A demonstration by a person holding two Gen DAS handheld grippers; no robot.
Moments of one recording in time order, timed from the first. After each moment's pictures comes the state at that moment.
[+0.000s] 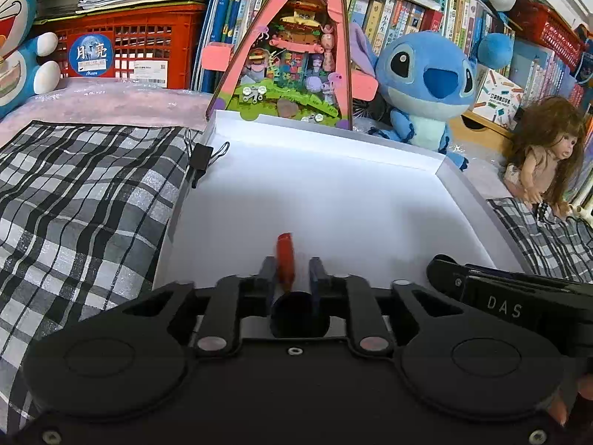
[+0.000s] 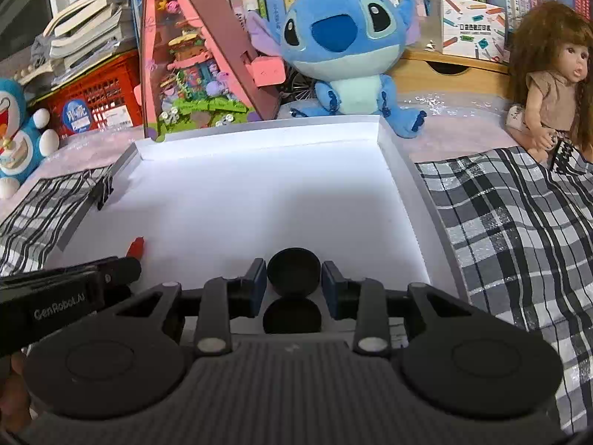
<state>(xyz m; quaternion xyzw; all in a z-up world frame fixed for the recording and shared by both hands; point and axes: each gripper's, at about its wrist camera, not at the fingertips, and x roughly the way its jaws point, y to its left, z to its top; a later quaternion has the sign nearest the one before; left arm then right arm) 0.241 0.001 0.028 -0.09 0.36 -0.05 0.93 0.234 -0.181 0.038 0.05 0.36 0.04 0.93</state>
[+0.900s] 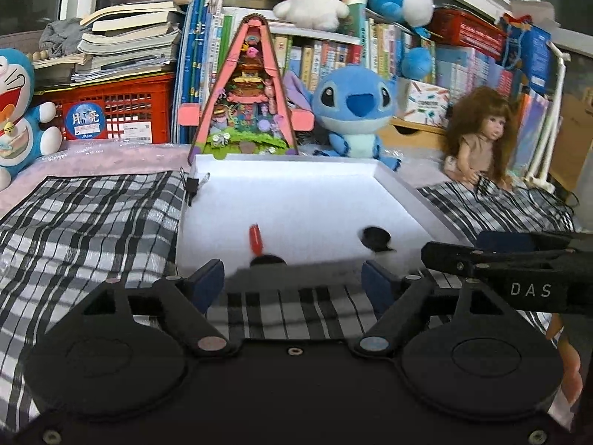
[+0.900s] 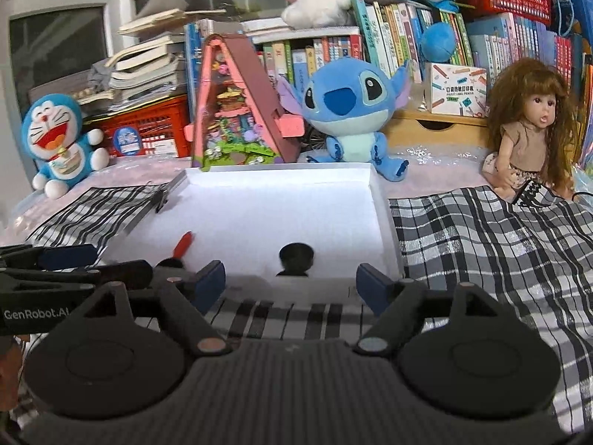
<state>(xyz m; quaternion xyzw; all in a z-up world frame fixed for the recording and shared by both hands) 0.124 -0.007 0.065 -0.03 0.28 -0.11 0.95 0.132 -0.200 0.075 0.02 0.28 0.08 0.96</state>
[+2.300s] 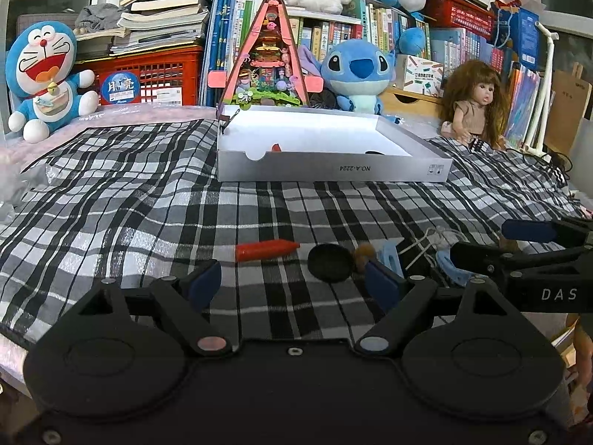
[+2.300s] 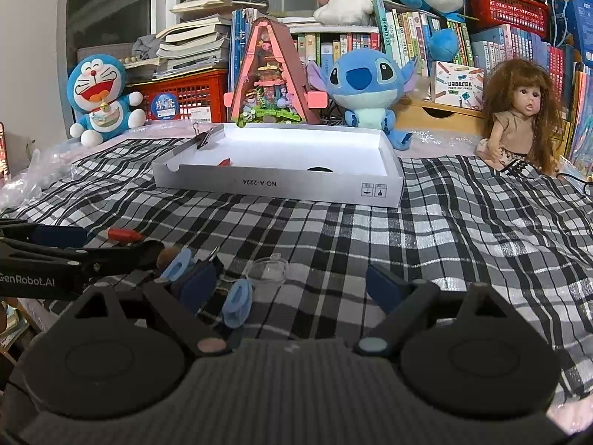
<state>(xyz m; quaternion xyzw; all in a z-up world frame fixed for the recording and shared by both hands) 0.016 0.014 0.014 -0.02 0.28 -0.09 0.96 0.025 -0.194 0.029 -0.02 0.26 0.10 0.96</state>
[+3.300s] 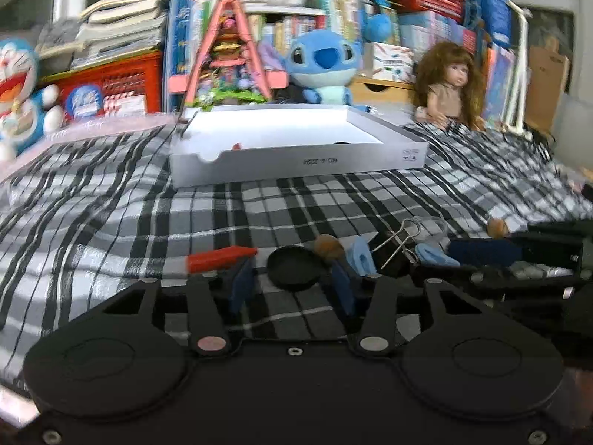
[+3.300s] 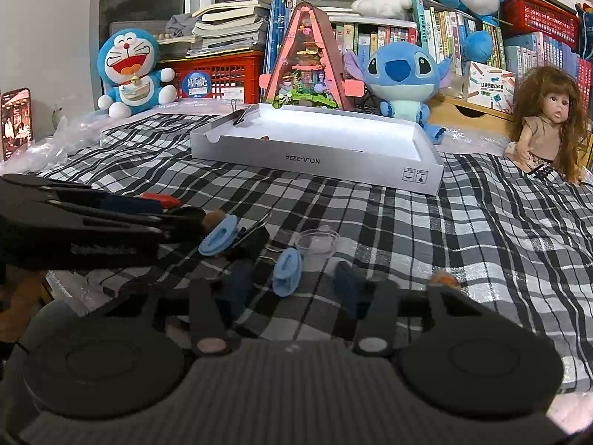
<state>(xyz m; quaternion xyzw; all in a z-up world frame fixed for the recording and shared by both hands) 0.032 -0.014 0.000 0.02 0.27 -0.13 0.95 0.014 -0.169 0.016 -0.05 0.27 0.14 0.95</state>
